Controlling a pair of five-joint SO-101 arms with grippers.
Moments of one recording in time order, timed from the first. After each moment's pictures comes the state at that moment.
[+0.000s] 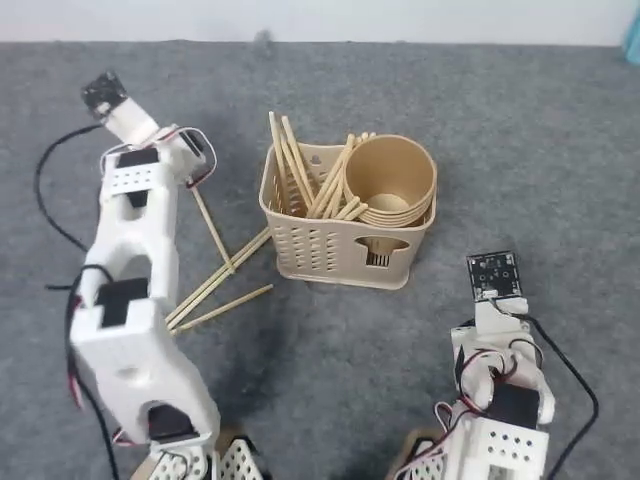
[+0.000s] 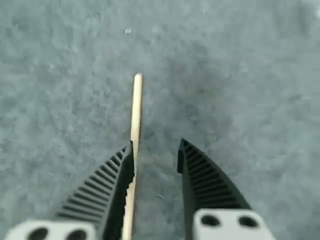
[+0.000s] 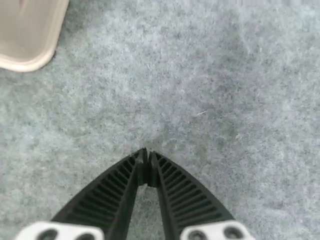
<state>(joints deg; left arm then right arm) -16.3 24.7 4.2 40.6 33.6 8.4 -98.1 93.2 67.7 19.4</state>
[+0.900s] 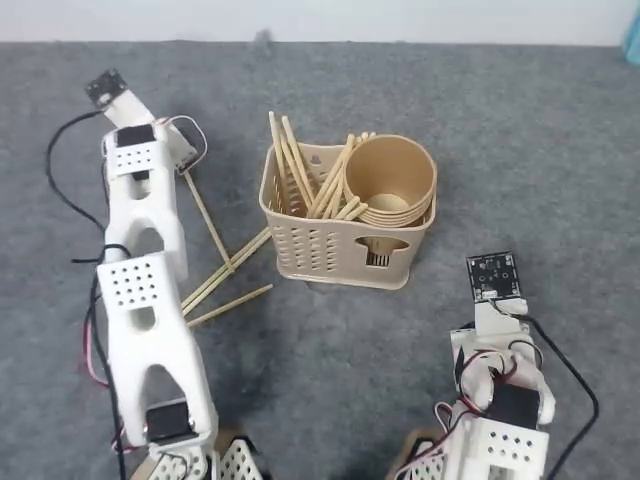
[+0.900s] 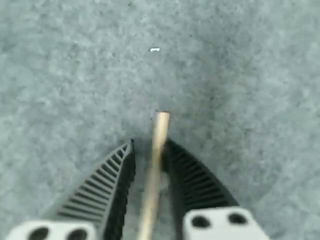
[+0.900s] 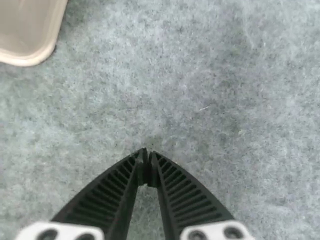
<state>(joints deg) -18.5 63.4 -49.1 64.1 33.6 8.4 -98.1 93.2 68.7 19.4</state>
